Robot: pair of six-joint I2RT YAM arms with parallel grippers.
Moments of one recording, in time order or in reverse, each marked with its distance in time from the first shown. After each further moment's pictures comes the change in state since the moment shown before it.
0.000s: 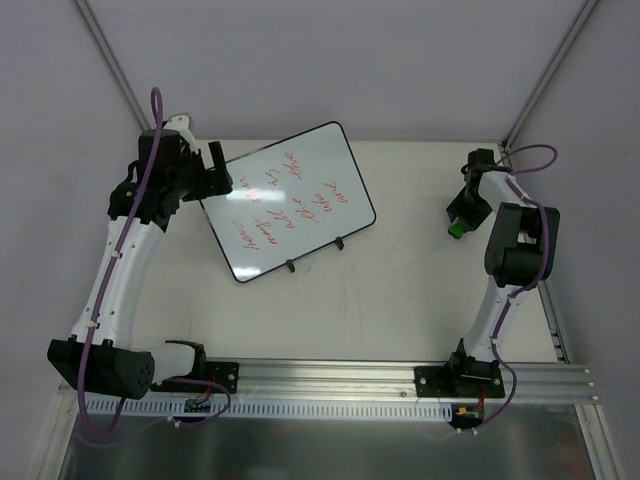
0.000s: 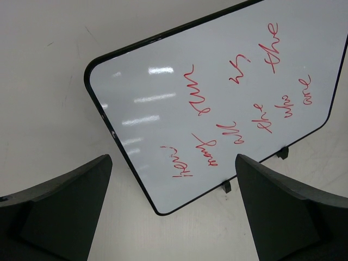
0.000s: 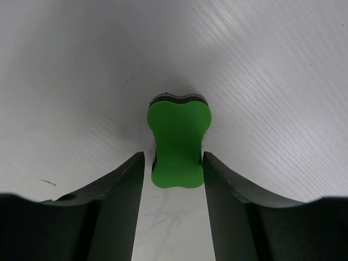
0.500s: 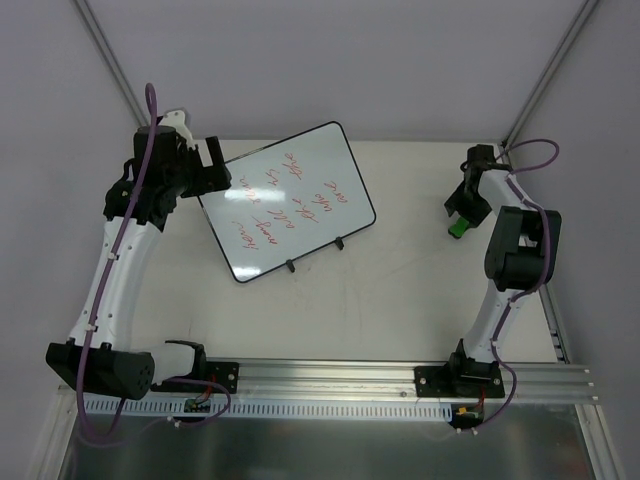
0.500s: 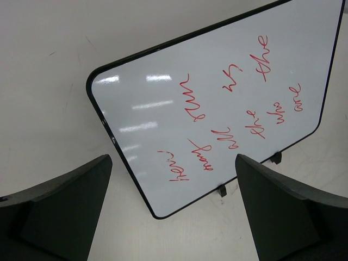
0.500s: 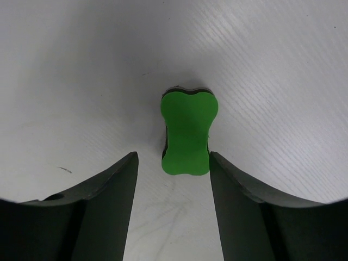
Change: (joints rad) left arm 0.000 -0.004 0.034 -0.006 0.000 -0.007; right arm 0.018 -0.042 0.000 0.000 0.009 0.002
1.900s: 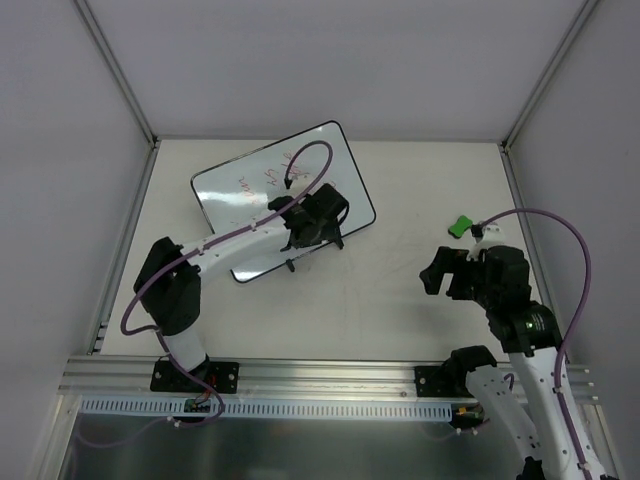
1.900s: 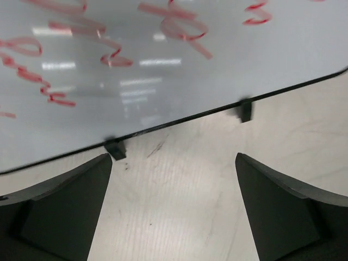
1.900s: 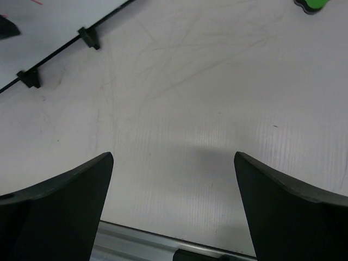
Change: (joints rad) left arm -0.721 0.503 -0.065 -0.023 -0.496 -0.727; right arm 0.293 -1.482 -0.778 -0.092 -0.335 -0.356
